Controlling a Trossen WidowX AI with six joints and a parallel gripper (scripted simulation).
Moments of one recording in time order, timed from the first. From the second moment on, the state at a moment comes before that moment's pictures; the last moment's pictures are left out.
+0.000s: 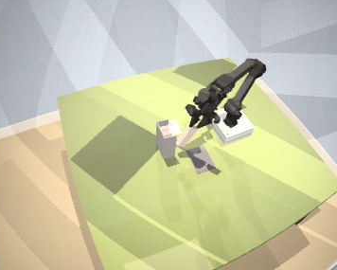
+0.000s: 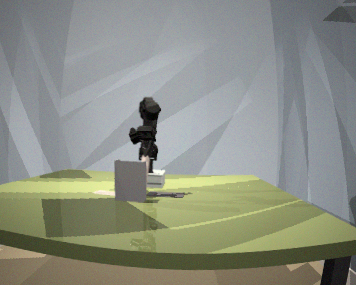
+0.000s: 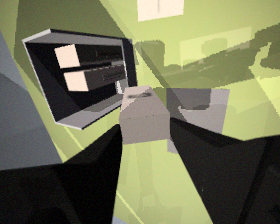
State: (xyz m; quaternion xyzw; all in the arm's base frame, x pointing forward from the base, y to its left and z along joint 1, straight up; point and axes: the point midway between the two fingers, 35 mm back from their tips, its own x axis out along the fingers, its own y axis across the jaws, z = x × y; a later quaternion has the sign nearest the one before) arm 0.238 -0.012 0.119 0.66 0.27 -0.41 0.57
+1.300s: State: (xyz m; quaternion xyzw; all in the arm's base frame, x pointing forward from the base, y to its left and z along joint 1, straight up) arm 0.213 -0.055 0.117 0.66 0.26 -0.42 0.57
